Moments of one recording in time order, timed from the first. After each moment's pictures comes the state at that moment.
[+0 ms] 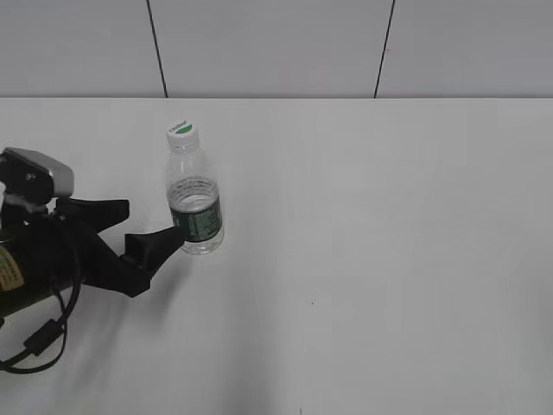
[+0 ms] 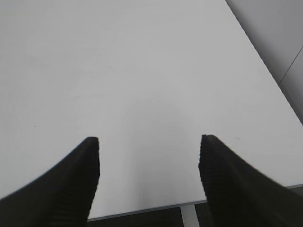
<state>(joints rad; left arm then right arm) -0.30 1.79 -0.31 0.45 -1.08 -0.23 0.02 -0.01 -0.50 -0.07 1.09 -0.02</state>
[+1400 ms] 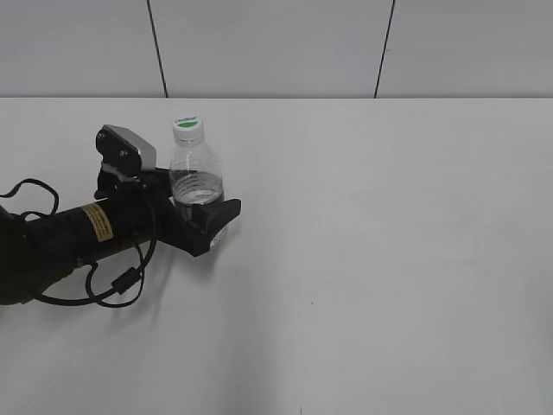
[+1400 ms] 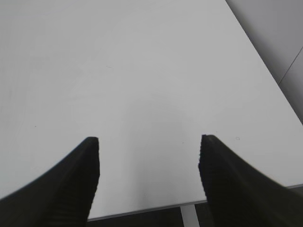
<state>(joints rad) -0.30 2.13 -0.71 0.62 -1.13 -0.24 0.02 -0.01 -0.50 -0.07 1.09 -0.02</state>
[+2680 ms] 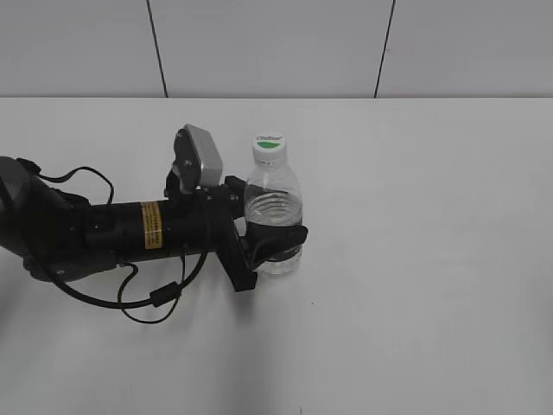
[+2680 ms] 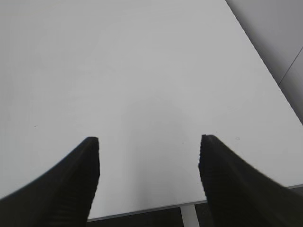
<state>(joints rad) -0.42 2.14 -0.84 0.96 -1.14 -0.35 0.02 -0.01 -0.50 -0.07 1.09 -0.02</state>
